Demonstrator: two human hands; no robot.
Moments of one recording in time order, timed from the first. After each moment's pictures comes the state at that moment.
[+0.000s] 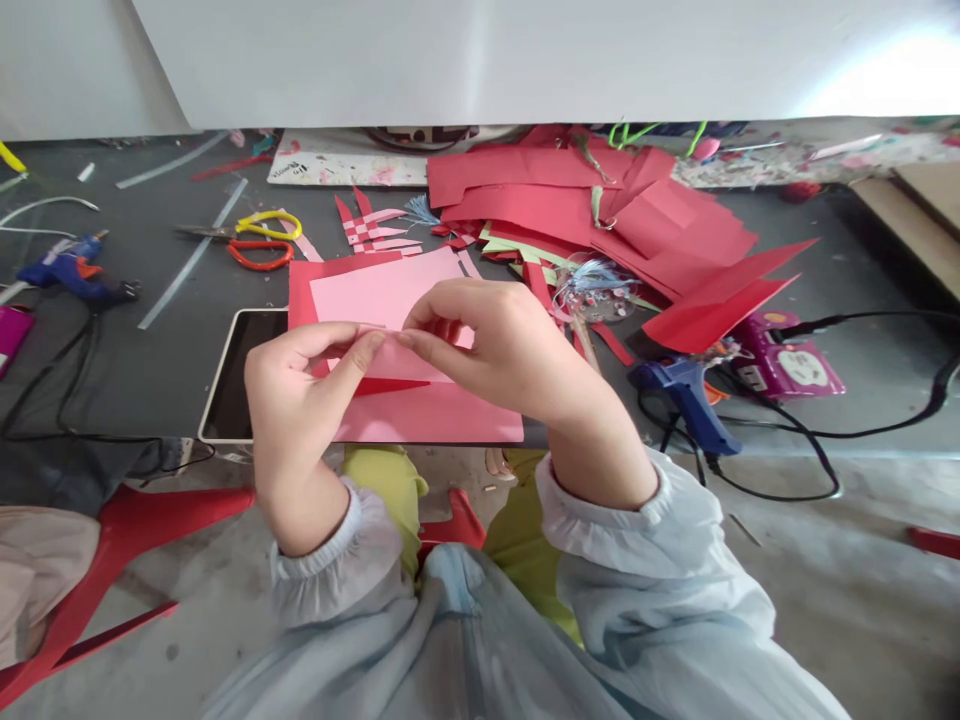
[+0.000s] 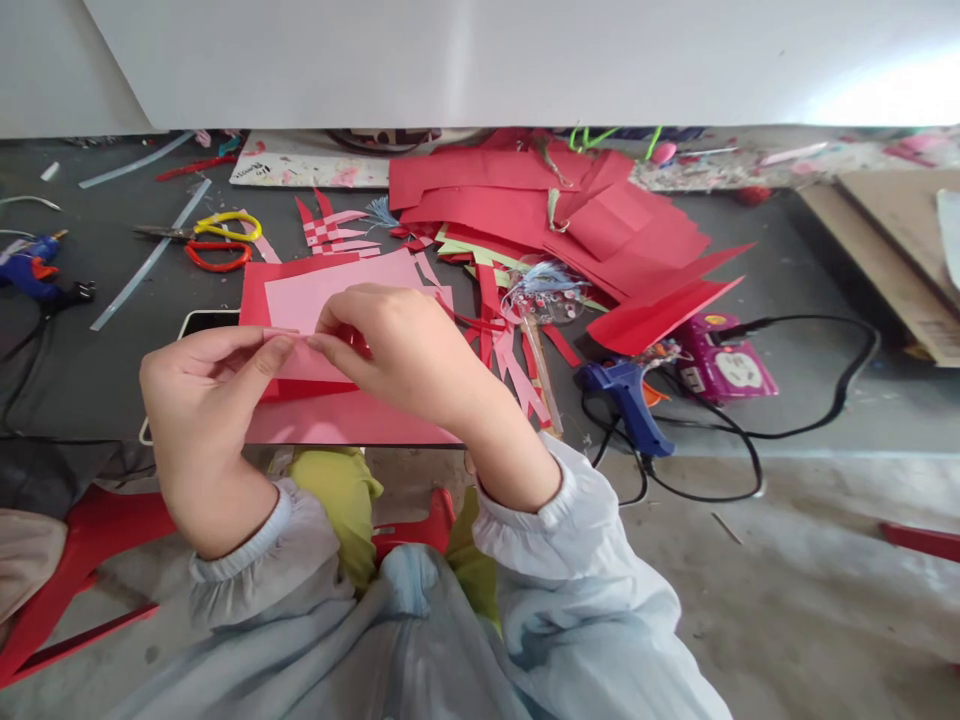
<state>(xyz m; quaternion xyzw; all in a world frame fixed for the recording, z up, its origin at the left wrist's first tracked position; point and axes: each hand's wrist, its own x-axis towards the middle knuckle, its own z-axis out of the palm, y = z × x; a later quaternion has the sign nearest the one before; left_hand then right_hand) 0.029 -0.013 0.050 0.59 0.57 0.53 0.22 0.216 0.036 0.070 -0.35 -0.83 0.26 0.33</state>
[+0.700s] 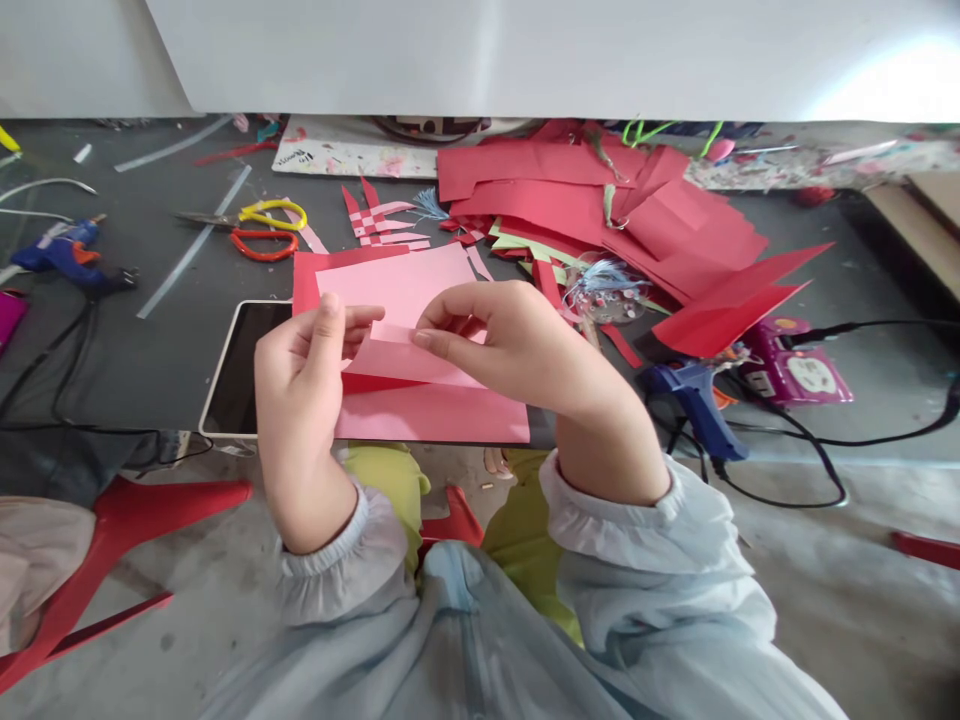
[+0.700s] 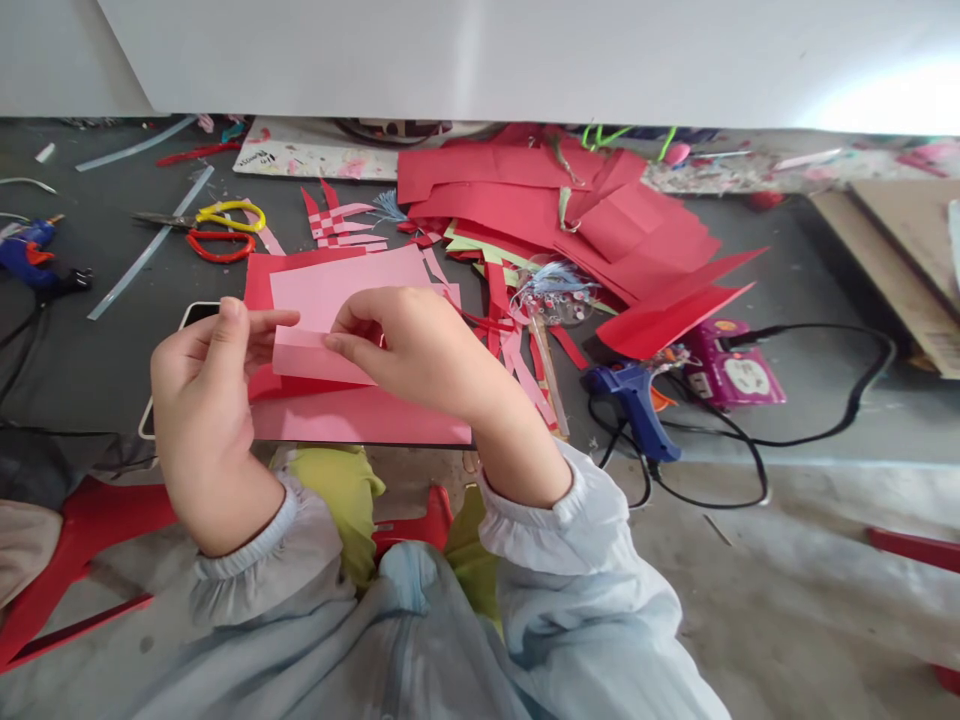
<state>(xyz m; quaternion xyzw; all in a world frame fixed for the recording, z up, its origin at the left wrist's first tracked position) 0.034 -0.008 0.047 0.48 0.57 0.59 0.31 0.216 0.040 0.069 -0.39 -0.80 0.34 0.28</state>
